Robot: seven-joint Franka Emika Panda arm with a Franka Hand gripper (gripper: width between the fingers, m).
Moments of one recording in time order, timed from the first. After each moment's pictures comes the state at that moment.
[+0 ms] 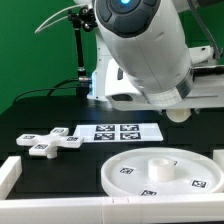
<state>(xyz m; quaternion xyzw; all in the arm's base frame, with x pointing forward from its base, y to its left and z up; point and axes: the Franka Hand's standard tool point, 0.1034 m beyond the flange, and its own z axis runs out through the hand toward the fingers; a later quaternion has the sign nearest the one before) 0.507 0.080 0.090 -0.89 0.16 0.41 0.14</state>
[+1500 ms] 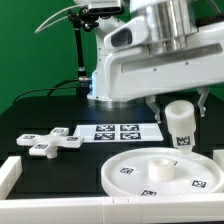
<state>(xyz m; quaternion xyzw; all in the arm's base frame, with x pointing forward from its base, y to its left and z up) 0.587 0.058 0.121 -0.99 0.12 -0.08 0.09</state>
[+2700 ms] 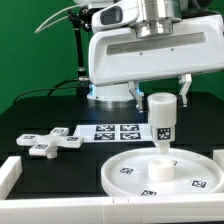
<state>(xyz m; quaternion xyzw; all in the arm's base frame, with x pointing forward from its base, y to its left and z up) 0.588 0.031 0.128 -0.99 -0.01 -0.17 0.03</state>
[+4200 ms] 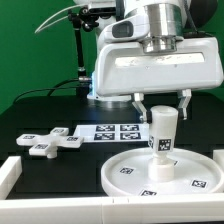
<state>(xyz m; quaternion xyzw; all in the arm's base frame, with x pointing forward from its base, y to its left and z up) 0.570 0.038 0.103 -0.98 -0.08 -0.18 0.01</state>
